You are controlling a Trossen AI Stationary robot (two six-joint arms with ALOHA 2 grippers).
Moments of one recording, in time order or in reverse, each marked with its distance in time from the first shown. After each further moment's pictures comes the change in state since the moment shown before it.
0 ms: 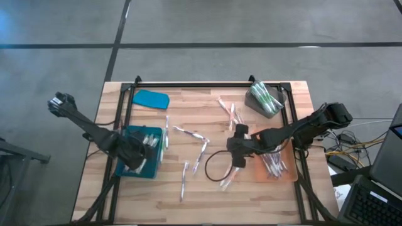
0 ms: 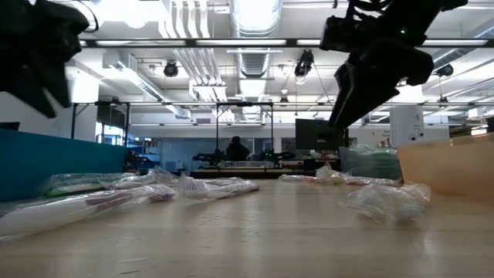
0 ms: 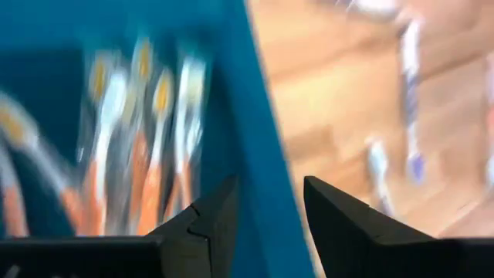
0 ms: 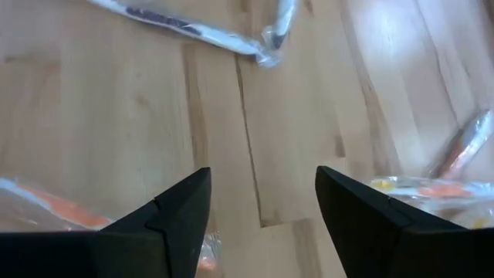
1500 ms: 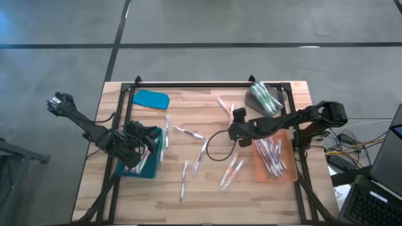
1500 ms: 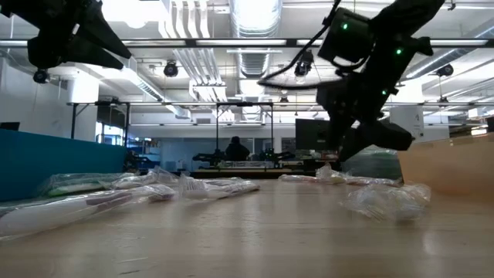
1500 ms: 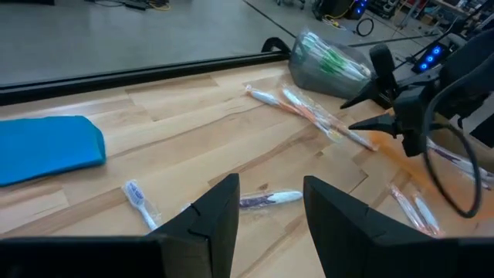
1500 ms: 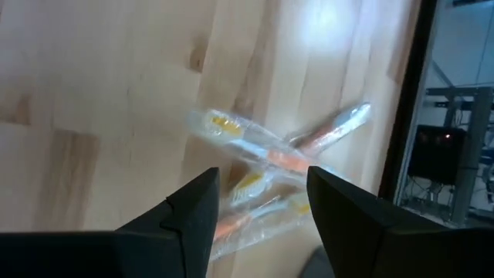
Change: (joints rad) left arm 0.006 -0.048 -0.001 0.214 -0.640 0.495; right arm -0.267 0.030 -0.121 0.077 0.148 -0.702
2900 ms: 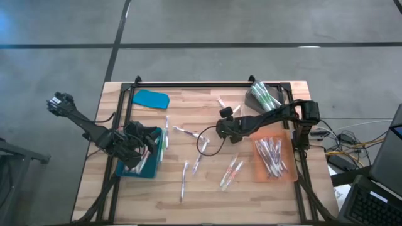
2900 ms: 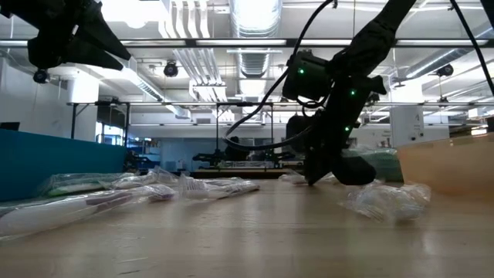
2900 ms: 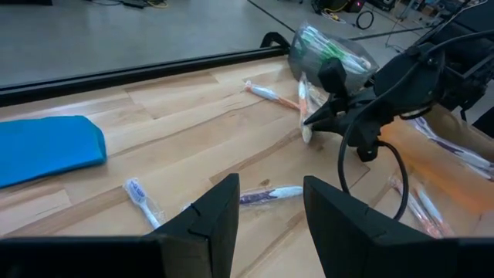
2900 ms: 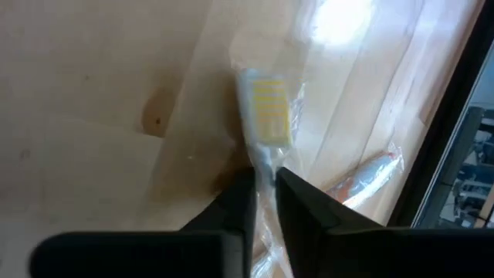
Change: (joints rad) left arm 0.000 0.002 -0.001 -0.001 0.015 0.019; right arm -0.106 0.329 0.130 0.162 0.005 -0.211
